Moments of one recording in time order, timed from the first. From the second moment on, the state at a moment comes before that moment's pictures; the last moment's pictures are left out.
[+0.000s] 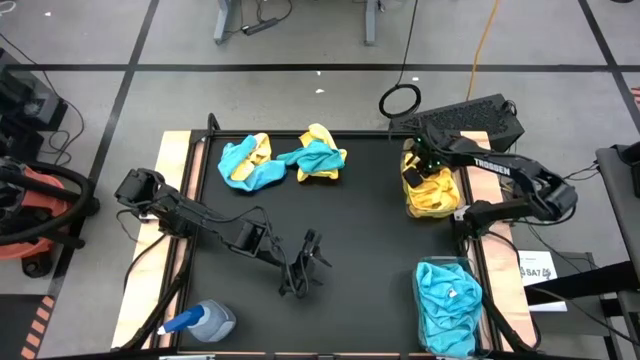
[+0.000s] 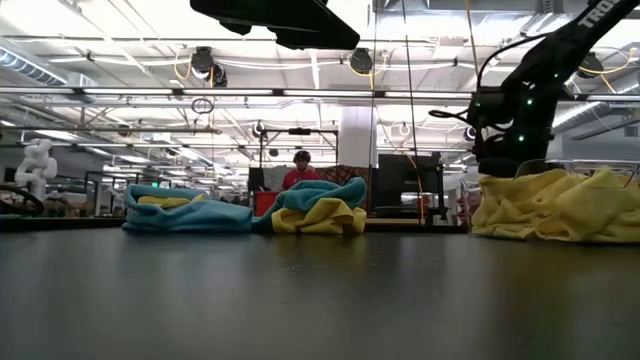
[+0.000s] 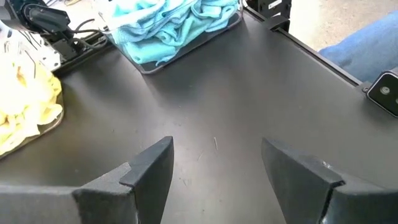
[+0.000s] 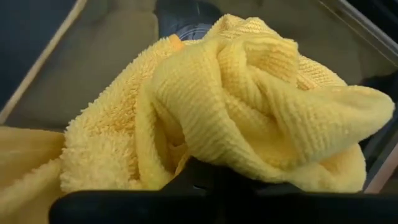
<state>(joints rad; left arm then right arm) -0.34 1.65 1.07 0.01 0.00 0.29 -0.90 1.28 0.66 -0.66 0.11 0.05</state>
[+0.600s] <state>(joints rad) -0.32 1.65 1.07 0.01 -0.04 0.30 -0.89 0.88 0.65 -0.67 -0.02 0.03</state>
